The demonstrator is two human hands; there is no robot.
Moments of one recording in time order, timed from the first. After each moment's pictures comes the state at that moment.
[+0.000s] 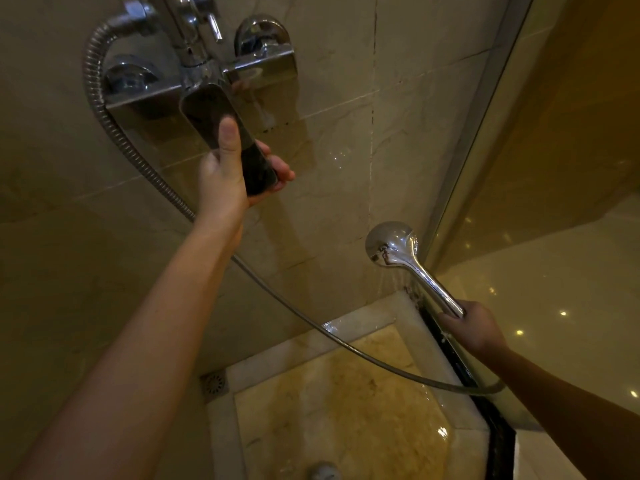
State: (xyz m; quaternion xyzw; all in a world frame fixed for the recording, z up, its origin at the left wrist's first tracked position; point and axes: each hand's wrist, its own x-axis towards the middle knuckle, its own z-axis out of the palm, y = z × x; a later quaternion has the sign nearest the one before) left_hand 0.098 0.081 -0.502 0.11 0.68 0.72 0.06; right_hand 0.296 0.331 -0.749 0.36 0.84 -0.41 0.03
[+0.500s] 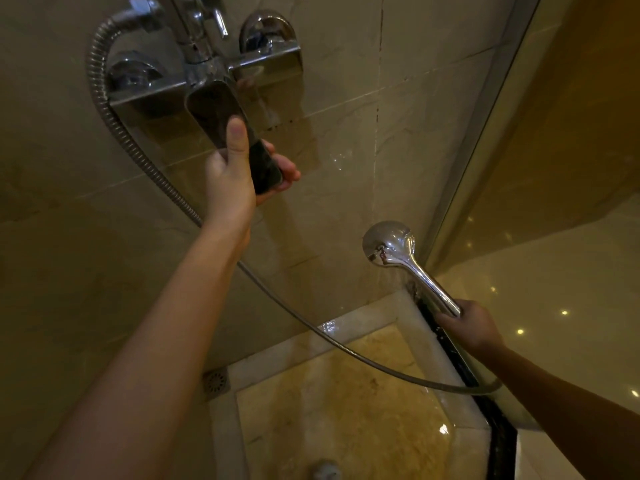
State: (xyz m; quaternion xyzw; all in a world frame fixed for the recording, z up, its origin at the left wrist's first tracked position) left_hand 0.098 0.084 -0.505 0.10 0.69 0.72 0.04; right_hand 0.289 0.326 -0.753 0.35 0.84 -0.40 0.04
